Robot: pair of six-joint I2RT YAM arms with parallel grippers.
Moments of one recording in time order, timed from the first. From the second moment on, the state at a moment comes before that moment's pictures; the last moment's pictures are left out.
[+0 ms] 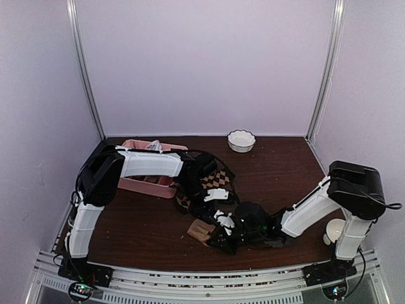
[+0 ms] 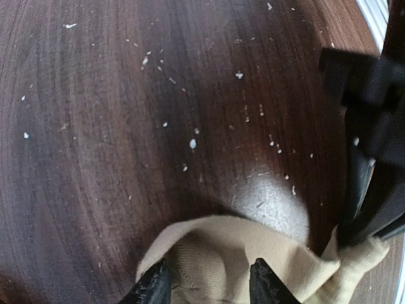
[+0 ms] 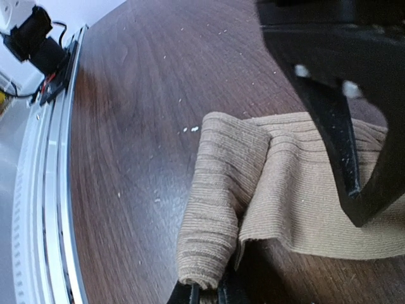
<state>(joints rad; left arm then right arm) -0.90 2.27 1.74 -0.84 0.49 0.77 1.10 1.81 0.60 0.59 -0.25 0.27</state>
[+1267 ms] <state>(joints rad) -0.89 1.97 1.41 -0.87 0.46 0.79 0.99 1.91 0.64 0.63 -0.50 0.77</state>
